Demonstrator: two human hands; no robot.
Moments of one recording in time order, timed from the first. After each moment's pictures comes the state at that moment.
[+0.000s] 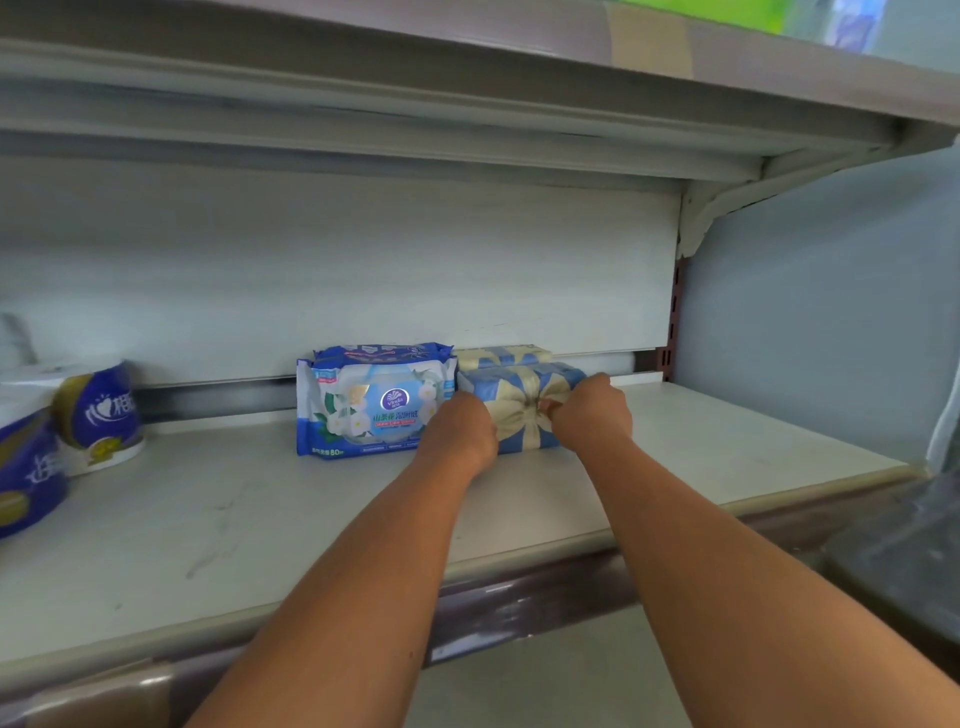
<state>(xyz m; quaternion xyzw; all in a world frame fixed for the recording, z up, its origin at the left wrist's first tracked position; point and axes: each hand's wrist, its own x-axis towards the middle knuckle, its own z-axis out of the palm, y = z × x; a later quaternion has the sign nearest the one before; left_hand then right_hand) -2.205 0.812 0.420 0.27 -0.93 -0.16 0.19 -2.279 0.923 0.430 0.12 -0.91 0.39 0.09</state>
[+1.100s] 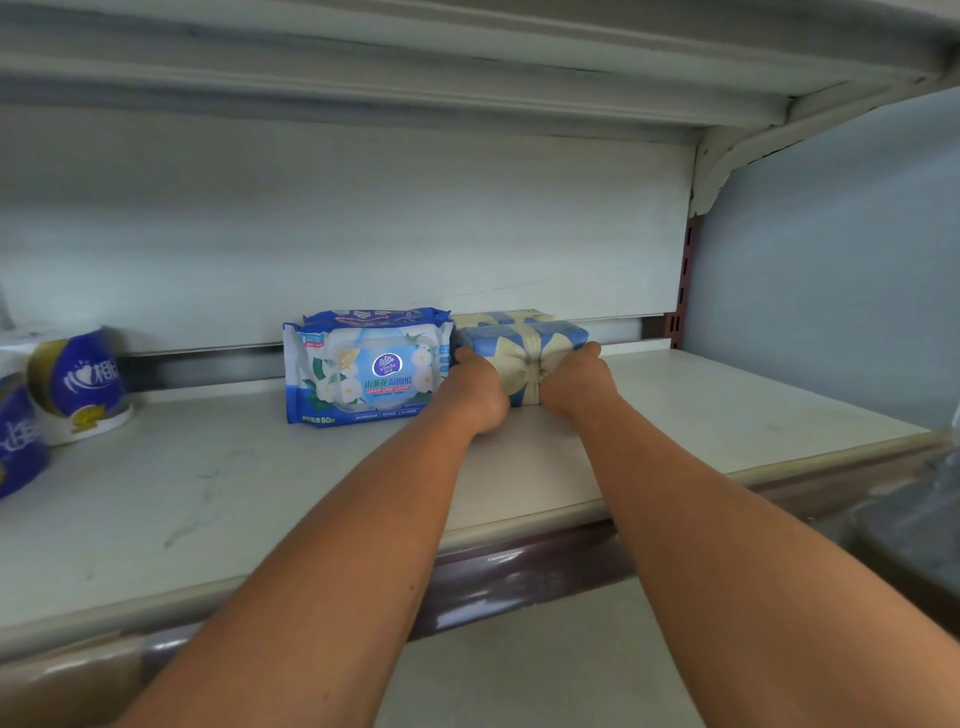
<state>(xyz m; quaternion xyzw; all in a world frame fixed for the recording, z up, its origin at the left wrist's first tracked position) -2.222 0.815 0.421 0.28 -0.92 -0.22 0.17 -2.290 0.910 0.421 0.14 -0.89 0.43 0.04</state>
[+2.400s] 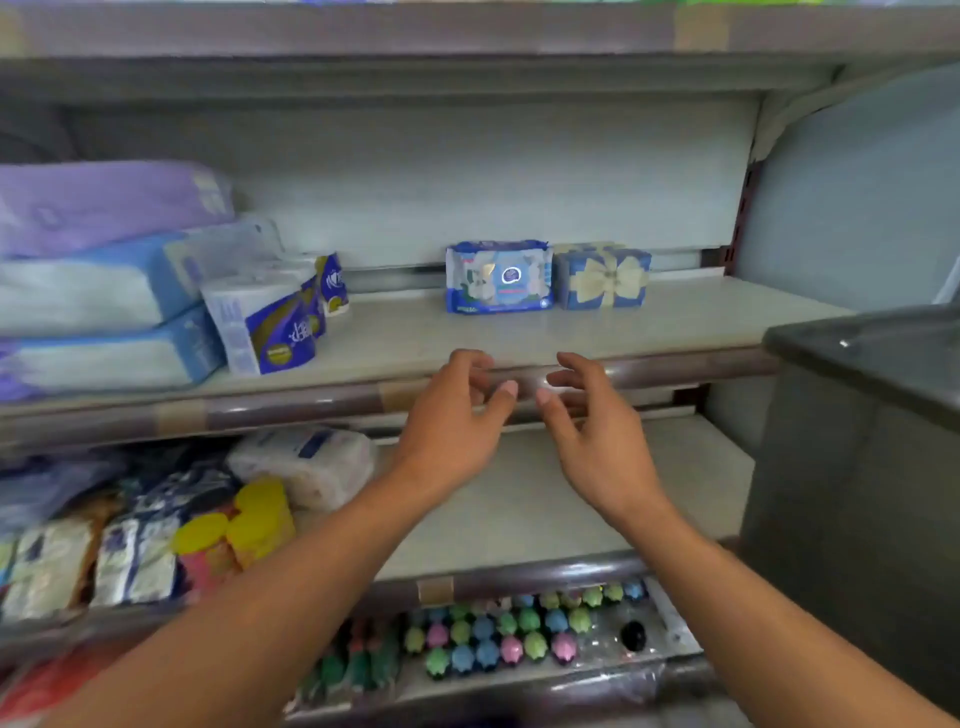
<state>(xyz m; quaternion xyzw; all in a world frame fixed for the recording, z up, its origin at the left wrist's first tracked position) -1.871 0.893 0.378 0.19 -0.85 -0.32 0.37 -1.962 1.015 0.355 0.40 -0.72 0.56 0.12</state>
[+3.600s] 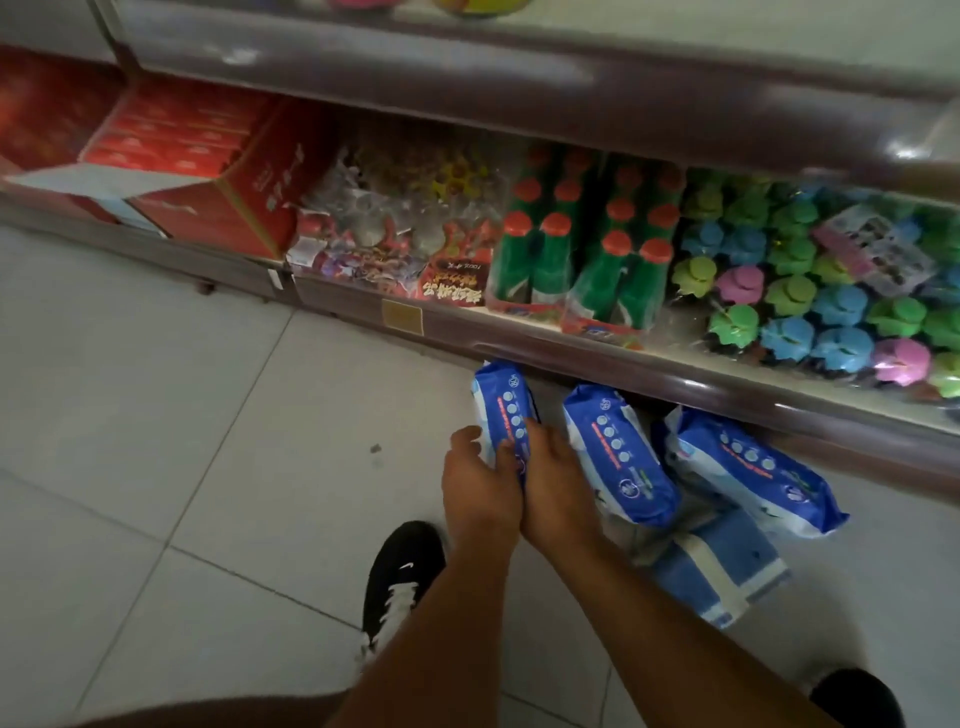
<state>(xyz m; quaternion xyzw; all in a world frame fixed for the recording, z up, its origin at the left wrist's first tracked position) -1.678 0.804 -0.207 0.72 -0.50 -0.45 0.17 -1.743 0.836 -0.225 0.42 -0.82 0.18 -0.33</state>
